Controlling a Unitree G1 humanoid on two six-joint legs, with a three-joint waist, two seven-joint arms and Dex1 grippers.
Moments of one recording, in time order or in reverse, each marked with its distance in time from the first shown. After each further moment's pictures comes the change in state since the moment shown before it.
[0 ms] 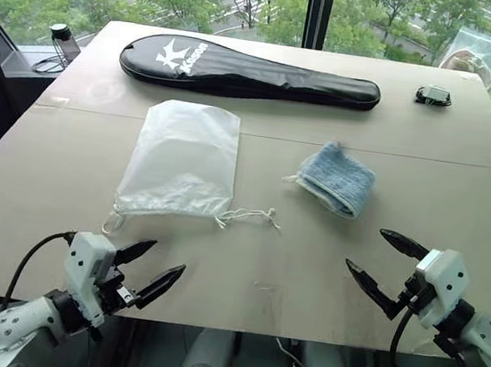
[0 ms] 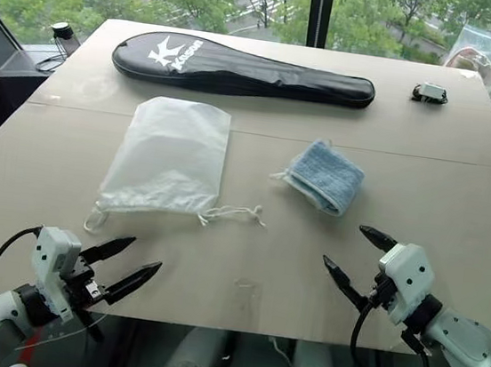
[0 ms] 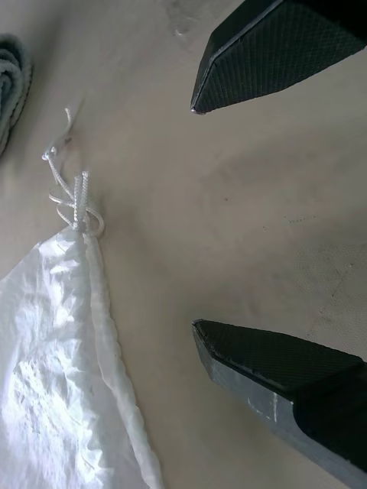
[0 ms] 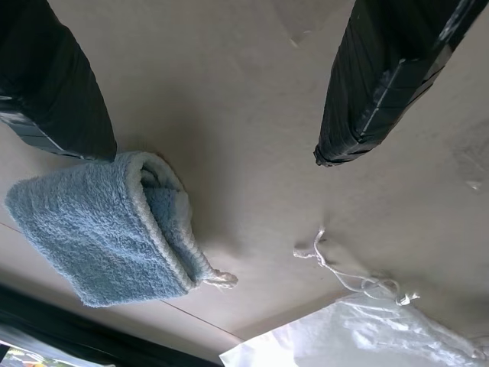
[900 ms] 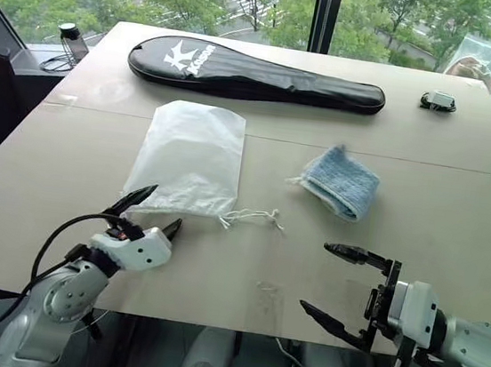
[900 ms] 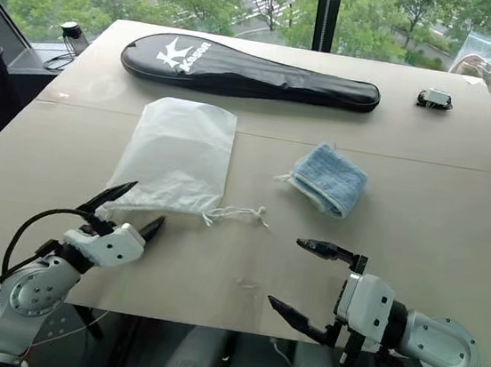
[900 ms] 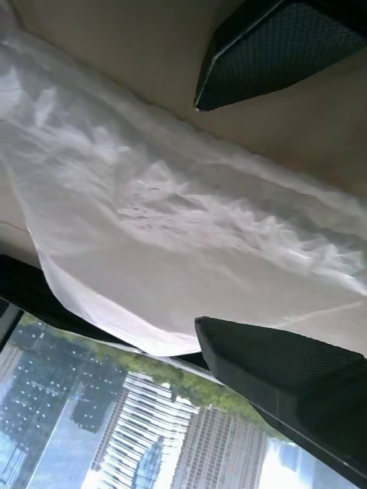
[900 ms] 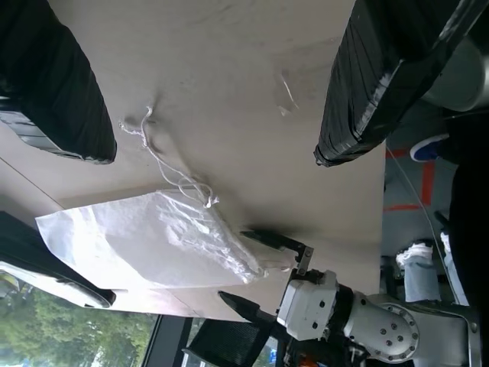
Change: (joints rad) left arm -0.366 0.013 -0.168 0.401 1.075 -0.767 0.485; right arm -0.029 -0.083 0.215 -0.080 -0.004 -0.216 0.156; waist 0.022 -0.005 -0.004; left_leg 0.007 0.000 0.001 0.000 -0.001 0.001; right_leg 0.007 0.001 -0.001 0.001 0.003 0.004
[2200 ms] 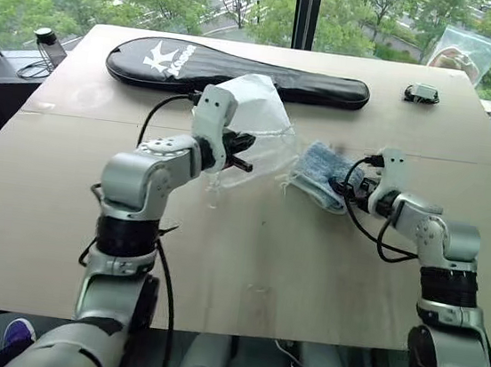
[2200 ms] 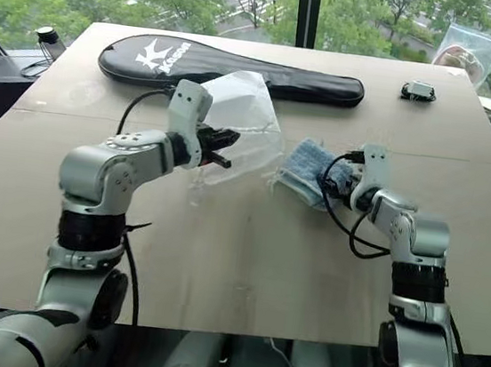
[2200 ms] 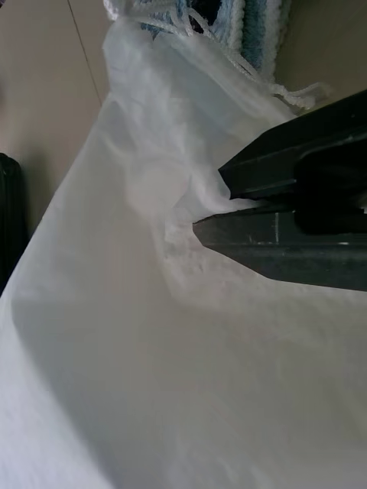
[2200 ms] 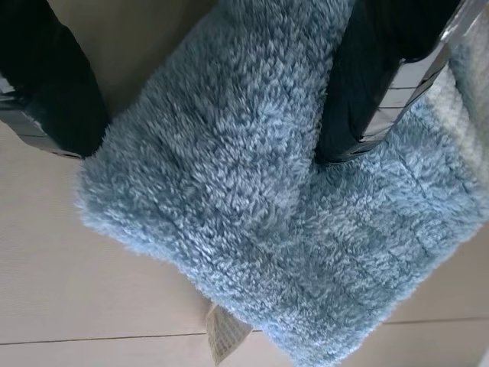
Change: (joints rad) left arm -0.965 -0.293 -0.137 0.033 -0.774 1.553 -0.023; right arm -0.962 0.357 -0.161 0.877 0.062 0.950 -0.531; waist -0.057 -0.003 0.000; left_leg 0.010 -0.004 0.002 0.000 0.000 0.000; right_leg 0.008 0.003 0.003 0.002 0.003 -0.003
